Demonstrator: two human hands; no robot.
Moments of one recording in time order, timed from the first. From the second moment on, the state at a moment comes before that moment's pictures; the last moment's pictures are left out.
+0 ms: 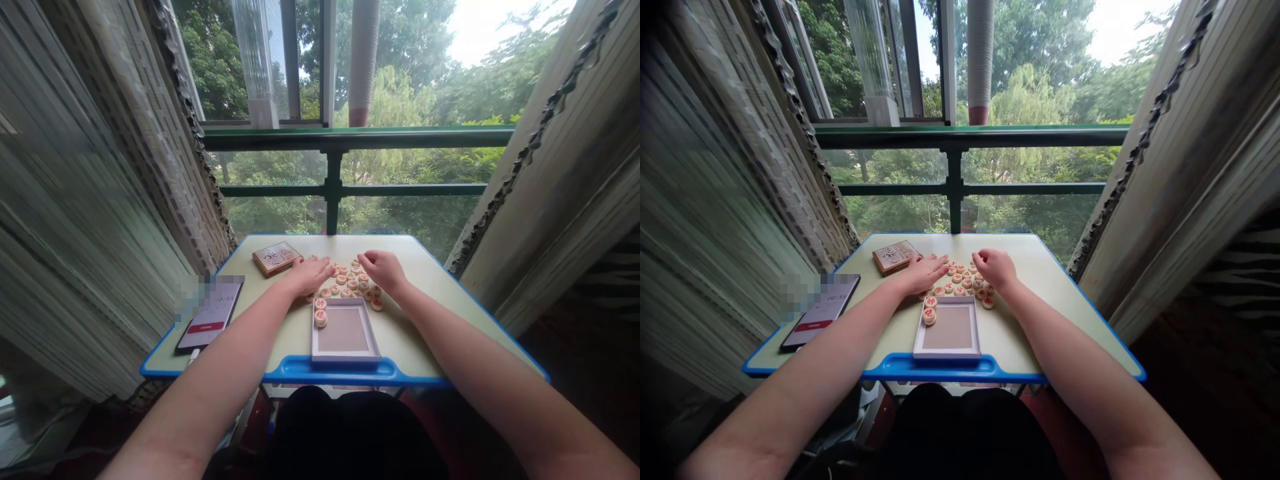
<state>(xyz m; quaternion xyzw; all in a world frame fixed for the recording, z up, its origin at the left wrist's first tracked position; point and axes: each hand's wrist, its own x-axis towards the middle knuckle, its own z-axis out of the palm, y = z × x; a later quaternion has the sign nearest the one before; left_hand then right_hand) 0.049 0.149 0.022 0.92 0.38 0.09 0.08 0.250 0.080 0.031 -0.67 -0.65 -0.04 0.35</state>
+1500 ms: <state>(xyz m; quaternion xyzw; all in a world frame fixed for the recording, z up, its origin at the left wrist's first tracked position) 0.039 0.154 0.025 0.93 0.35 0.13 0.02 0.248 0.074 0.035 -0.62 -0.68 -0.12 0.39</state>
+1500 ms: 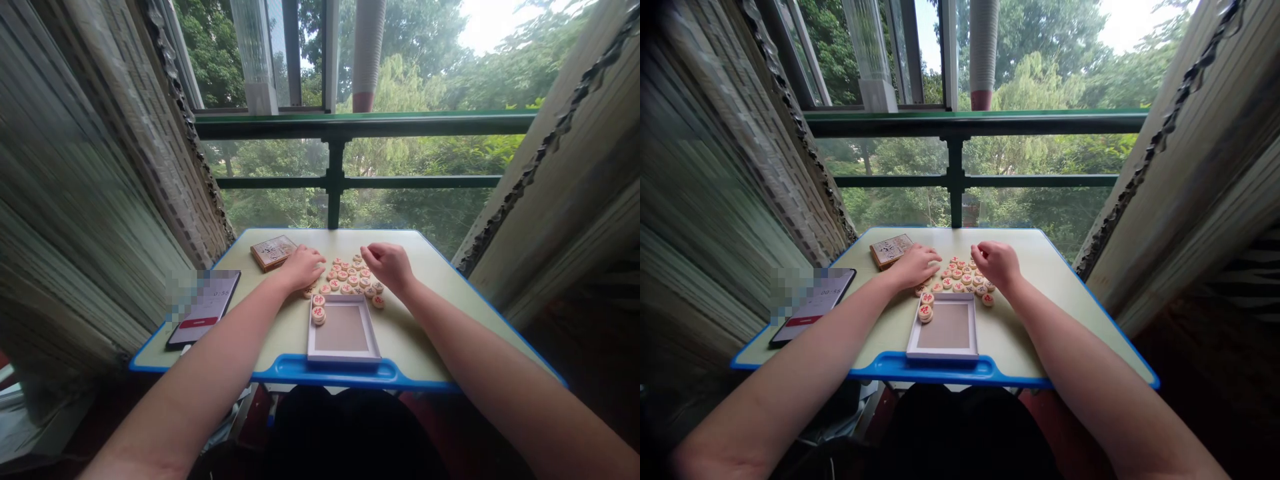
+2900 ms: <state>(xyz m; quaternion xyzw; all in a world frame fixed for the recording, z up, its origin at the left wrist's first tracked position) 0.008 0.166 0.038 0.86 0.48 0.17 0.07 0.264 0.079 0.045 -0.81 -0.58 0.00 0.14</state>
